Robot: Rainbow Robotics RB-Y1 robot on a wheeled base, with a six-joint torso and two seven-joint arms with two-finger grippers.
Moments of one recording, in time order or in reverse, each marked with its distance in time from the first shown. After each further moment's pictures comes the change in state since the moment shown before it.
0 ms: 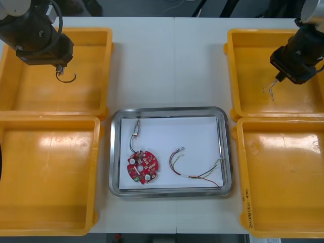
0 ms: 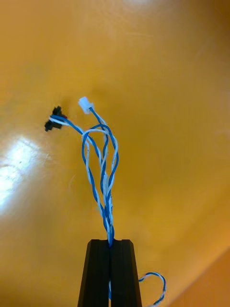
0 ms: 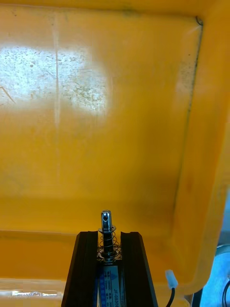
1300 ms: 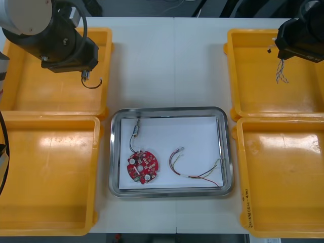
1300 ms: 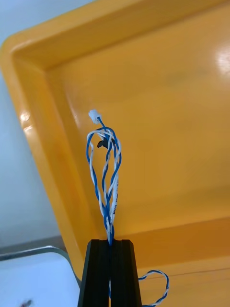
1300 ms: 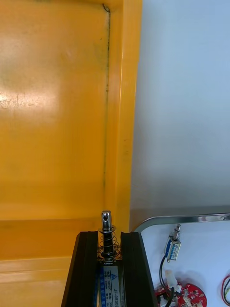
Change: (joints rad) right arm 0.332 -0.015 0.098 -1.072 -0.388 0.480 0.365; left arm 0.057 -0.034 -0.086 -0.247 0.092 0.026 0.214
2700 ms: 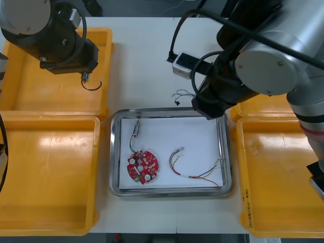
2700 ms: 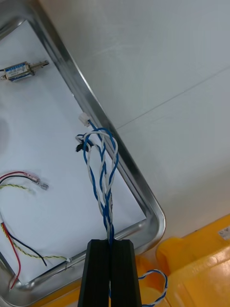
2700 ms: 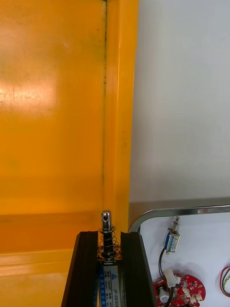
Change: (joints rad) right arm 0.093 0.034 0.610 -0.469 -0.188 0.001 0.531; left arm 0.000 0.006 0.000 -0.003 0.024 0.017 0.000
